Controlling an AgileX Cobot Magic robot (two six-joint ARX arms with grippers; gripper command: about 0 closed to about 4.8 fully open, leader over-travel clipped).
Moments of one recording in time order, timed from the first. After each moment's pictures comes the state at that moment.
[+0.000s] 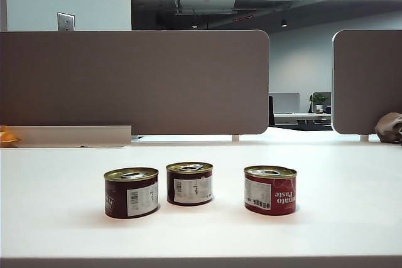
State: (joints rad) left arm 0.00 0.01 0.00 -0.12 -0.04 0.07; right arm 0.14 0.00 0.06 -0.30 0.18 0.14
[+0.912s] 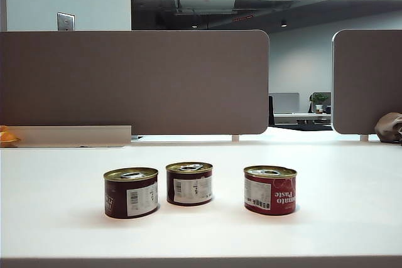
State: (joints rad) left arm 0.00 0.00 0.00 -0.12 -0.04 0.07; right arm 0.14 0.00 0.05 -0.31 0.18 0.14
